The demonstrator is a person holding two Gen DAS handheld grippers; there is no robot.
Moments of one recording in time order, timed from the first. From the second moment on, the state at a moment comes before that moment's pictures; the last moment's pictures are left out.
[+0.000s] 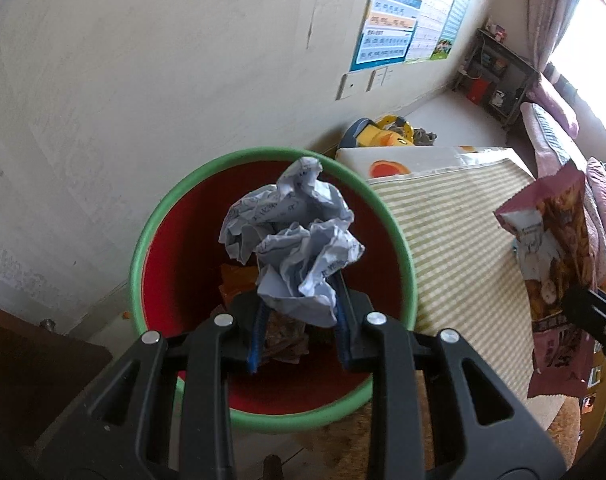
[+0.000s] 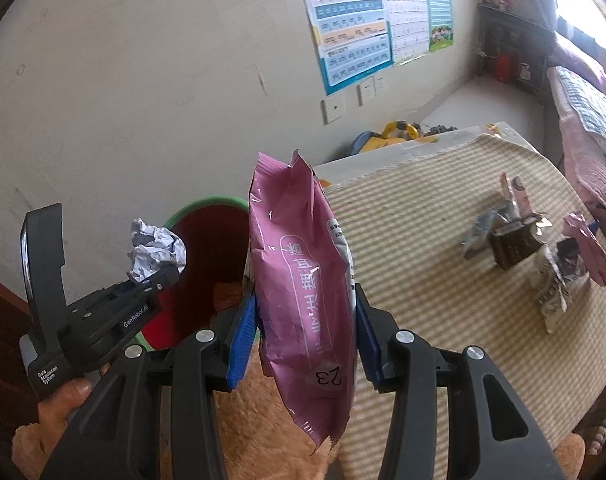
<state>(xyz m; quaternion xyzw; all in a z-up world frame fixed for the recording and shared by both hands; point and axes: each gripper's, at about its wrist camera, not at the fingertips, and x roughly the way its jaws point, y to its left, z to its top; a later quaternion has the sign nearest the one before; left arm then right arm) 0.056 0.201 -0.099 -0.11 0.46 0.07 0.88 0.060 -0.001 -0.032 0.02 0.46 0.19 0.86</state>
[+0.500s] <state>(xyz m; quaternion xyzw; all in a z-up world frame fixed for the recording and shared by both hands) 0.052 0.236 -0.121 -0.13 0.47 0.11 0.86 0.084 0.061 -0.032 0.06 0.48 0.27 0.83</state>
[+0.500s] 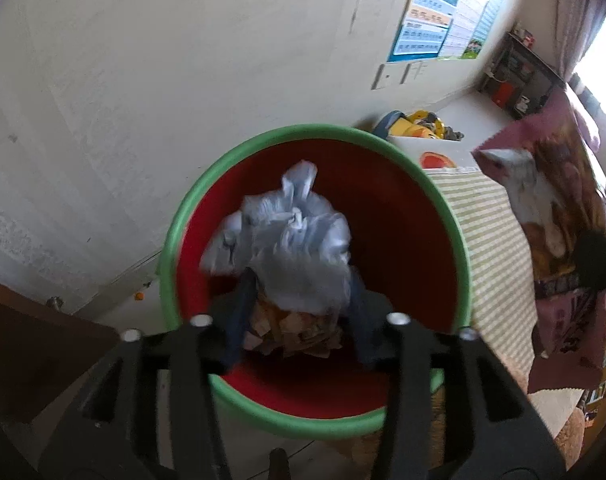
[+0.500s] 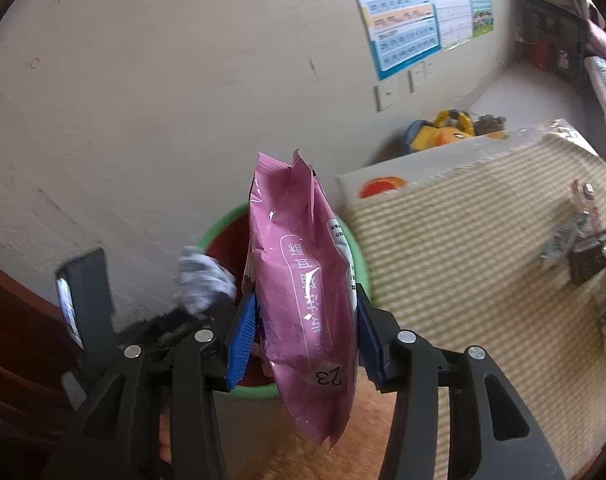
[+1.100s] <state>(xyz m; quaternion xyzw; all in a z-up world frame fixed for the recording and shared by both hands) 0.049 0.212 -0.108 -0.11 0.47 0.09 0.87 0.087 -0.087 -0.055 0.08 0.47 0.09 0.87</state>
